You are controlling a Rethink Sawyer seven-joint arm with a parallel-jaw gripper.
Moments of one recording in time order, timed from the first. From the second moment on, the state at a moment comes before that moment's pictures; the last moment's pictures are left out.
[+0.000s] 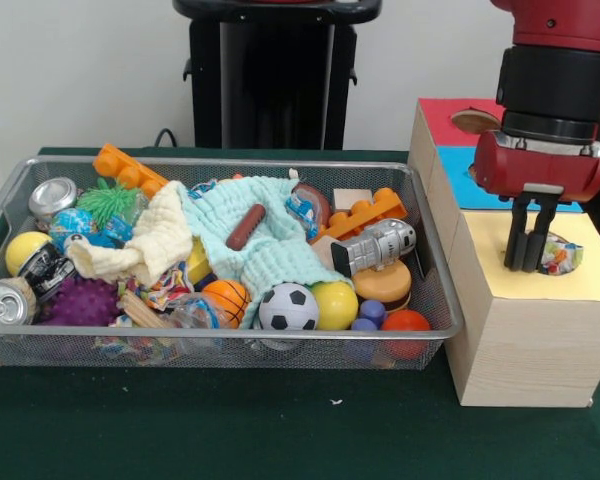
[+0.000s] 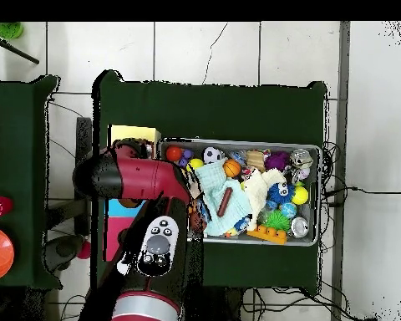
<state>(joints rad) 0.21 -0.47 -0.24 1.46 0.26 0.27 1.65</state>
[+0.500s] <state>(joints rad) 0.21 -0.47 -0.24 1.46 0.26 0.26 1.65</state>
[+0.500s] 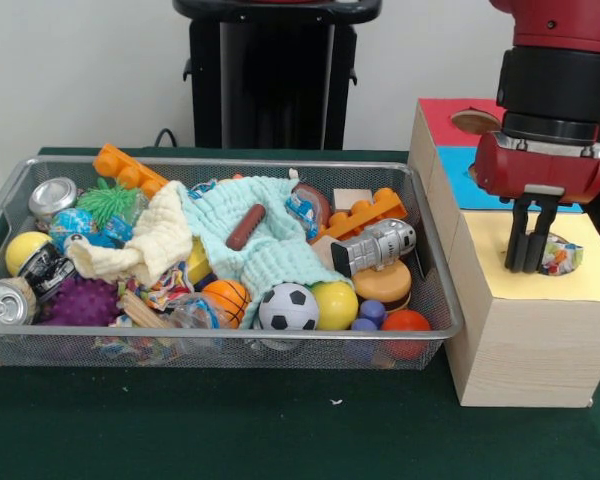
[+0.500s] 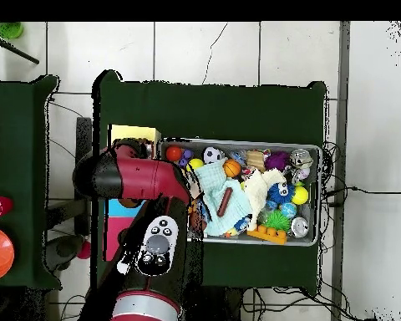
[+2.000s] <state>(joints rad) 0.23 -0.48 -0.23 1.47 0.26 0.34 1.65</state>
